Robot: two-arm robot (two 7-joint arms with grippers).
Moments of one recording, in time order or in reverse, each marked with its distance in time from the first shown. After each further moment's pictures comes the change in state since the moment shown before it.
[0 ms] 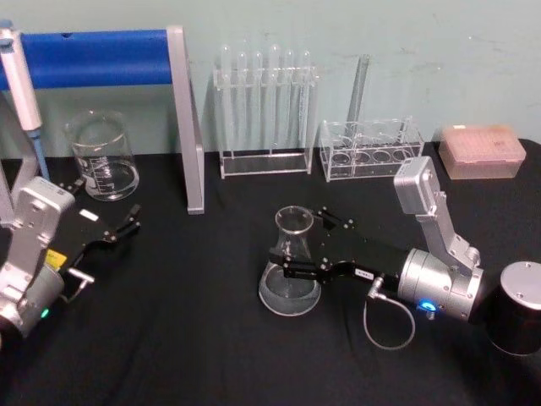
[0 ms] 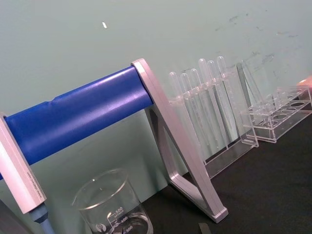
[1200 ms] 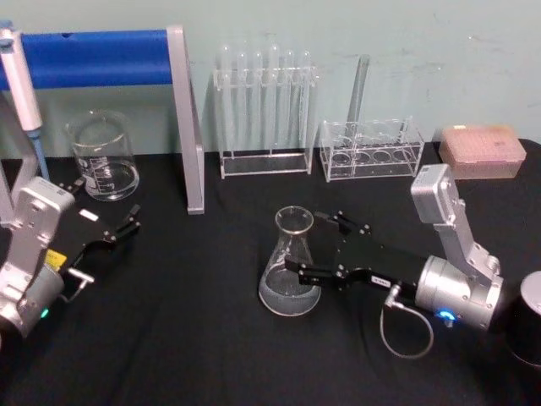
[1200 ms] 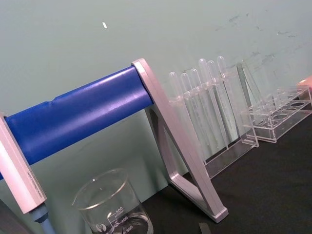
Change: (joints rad) left arm 0.000 0.000 0.000 0.000 0.000 0.000 0.000; right arm -0.046 0.045 0.021 -0.057 -0.006 -0.004 -0.019
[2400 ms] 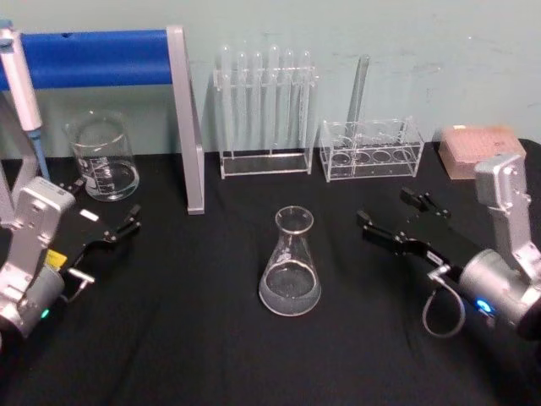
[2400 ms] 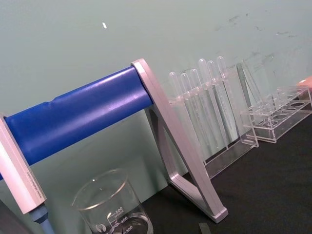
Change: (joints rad) left arm 0.000 0.000 0.000 0.000 0.000 0.000 0.000; right arm -0.150 -0.037 0.200 -0.084 -0.050 0.074 -0.323
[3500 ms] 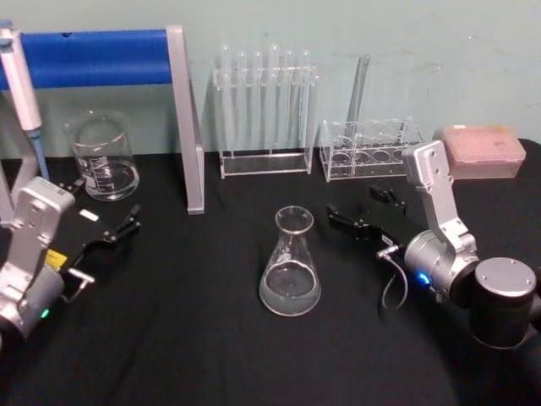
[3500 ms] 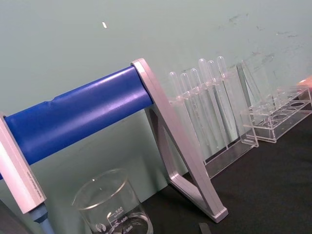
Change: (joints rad) left arm 0.000 0.000 0.000 0.000 0.000 0.000 0.000; right arm 0.226 -0.199 -0.047 0.341 -0.156 0.038 -0.059
